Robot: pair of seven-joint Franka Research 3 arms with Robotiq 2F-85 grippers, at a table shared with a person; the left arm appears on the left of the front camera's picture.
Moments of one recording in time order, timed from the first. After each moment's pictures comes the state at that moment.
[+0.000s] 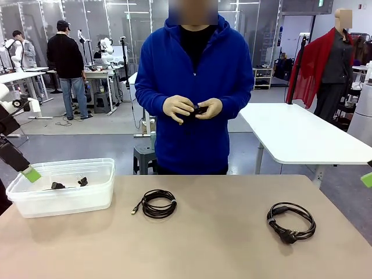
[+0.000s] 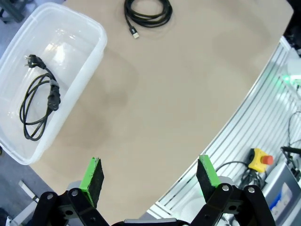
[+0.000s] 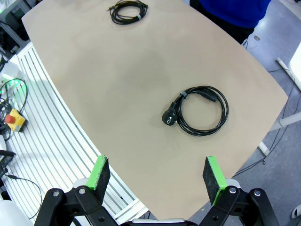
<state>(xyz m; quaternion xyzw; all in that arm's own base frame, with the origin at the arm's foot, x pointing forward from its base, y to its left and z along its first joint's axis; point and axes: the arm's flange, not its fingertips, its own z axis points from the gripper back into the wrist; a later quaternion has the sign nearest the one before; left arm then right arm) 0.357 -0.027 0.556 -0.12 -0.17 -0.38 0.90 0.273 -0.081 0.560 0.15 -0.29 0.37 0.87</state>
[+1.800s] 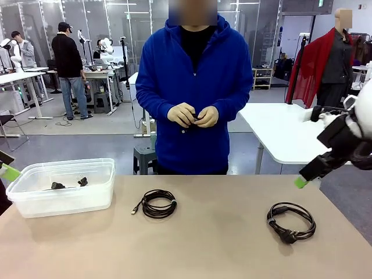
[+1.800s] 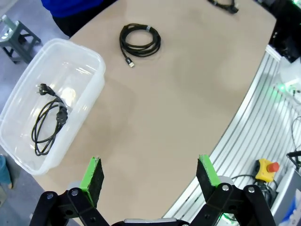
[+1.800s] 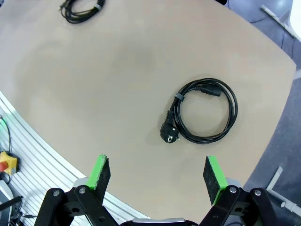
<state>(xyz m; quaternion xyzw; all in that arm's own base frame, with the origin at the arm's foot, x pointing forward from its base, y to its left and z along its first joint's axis) 0.302 0.004 0.566 -0.14 -0.29 -0.41 0.86 0.357 0.028 0.509 0.09 -0.21 0.26 0.94</state>
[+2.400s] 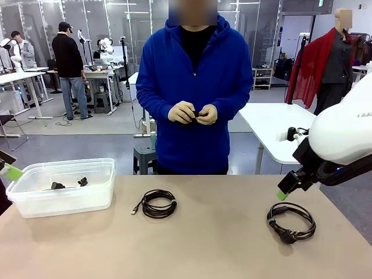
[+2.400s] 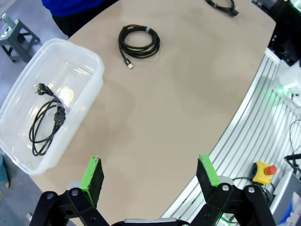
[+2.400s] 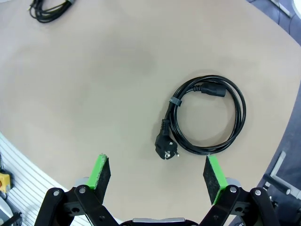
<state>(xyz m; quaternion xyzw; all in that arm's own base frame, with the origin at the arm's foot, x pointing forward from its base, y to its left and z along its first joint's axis) 0.303 0.002 0.565 -0.15 -0.29 -0.40 0.86 0.396 0.053 0.451 0.06 -0.18 0.22 0.96</state>
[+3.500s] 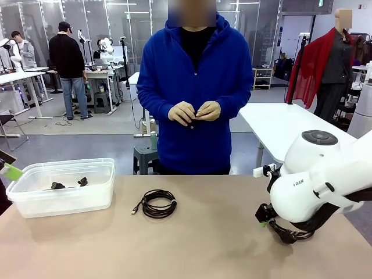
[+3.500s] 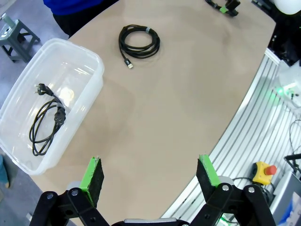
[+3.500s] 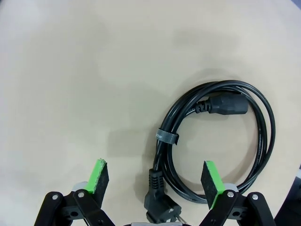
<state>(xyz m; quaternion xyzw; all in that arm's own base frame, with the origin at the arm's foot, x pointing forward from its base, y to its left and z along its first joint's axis) 0.303 0.002 0.565 -0.15 -0.29 -0.40 0.86 0.441 0.086 0.320 -0.01 -0.15 0.15 0.98</state>
